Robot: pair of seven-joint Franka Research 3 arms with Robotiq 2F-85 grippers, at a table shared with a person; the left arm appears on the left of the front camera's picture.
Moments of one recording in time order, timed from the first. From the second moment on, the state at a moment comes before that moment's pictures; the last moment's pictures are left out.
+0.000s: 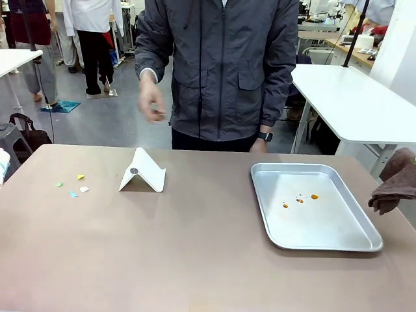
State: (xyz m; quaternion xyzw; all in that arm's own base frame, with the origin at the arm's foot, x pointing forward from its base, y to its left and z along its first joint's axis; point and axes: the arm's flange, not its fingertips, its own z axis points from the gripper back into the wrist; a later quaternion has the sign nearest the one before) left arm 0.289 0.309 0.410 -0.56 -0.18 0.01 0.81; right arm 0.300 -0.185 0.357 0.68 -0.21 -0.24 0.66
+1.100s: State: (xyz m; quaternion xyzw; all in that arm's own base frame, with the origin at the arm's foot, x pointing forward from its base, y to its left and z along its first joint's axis) left arm 0.290 0.309 0.409 -0.56 -0.18 0.01 0.81; right arm 0.300 -0.185 0.357 0.68 -0.21 -0.24 0.66
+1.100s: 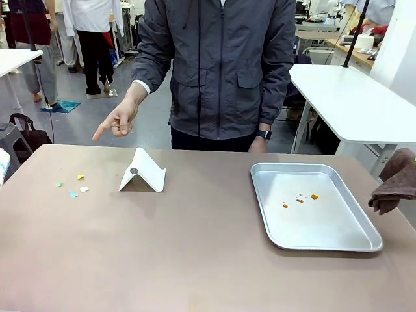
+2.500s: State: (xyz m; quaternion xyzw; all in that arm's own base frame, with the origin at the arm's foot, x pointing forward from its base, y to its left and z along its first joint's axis) left arm 0.370 0.245 0.369 -0.40 -0.16 0.13 0.89; right arm 0.300 -0.185 0.358 0.68 -0.21 -0.24 0.66
